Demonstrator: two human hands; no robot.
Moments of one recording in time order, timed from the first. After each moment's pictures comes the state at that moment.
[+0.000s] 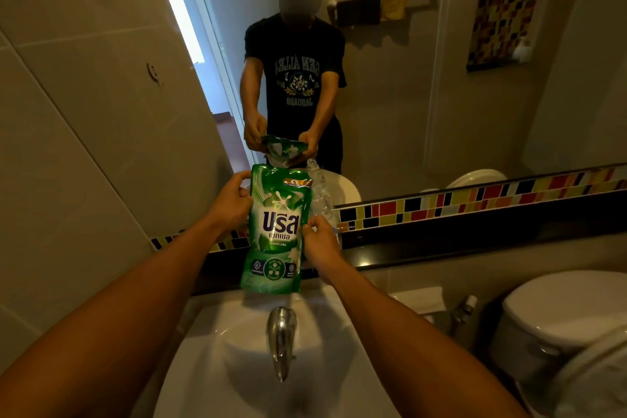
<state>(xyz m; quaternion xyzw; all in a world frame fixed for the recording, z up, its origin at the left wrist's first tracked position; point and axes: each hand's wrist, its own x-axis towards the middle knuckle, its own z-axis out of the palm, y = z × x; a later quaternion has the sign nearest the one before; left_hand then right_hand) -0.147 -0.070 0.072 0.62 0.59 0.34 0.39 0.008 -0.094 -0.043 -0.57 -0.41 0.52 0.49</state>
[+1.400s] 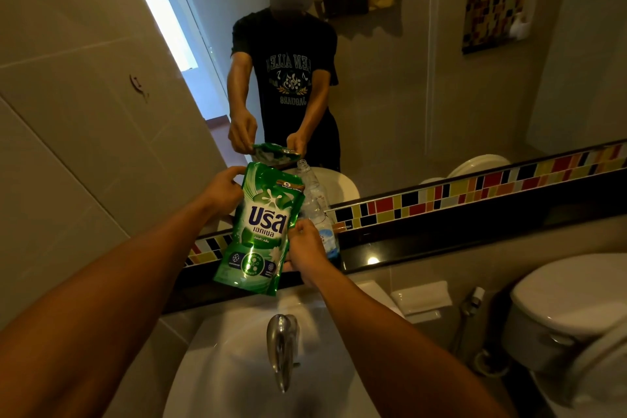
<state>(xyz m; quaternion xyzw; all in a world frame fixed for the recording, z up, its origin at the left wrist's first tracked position) -0.127 -0.036 0.102 0.63 0.66 0.22 0.34 -0.012 -0.061 -0.070 -0.52 -0.36 0.59 0.51</state>
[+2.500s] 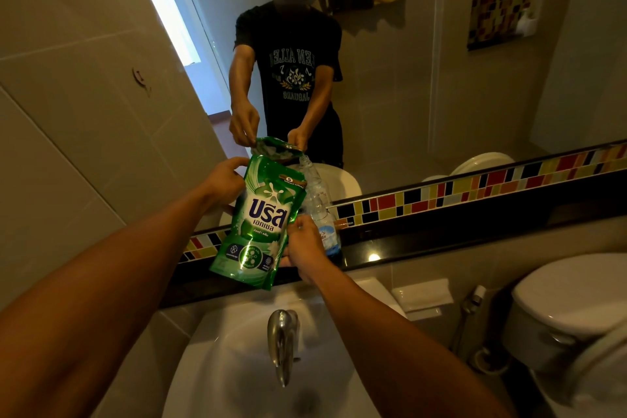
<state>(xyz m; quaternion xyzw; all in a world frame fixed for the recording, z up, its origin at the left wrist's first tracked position) -0.130 -0.025 0.106 0.64 0.66 0.21 0.34 -0.012 -0.064 -0.066 -0.48 -0.33 0.62 0.53</state>
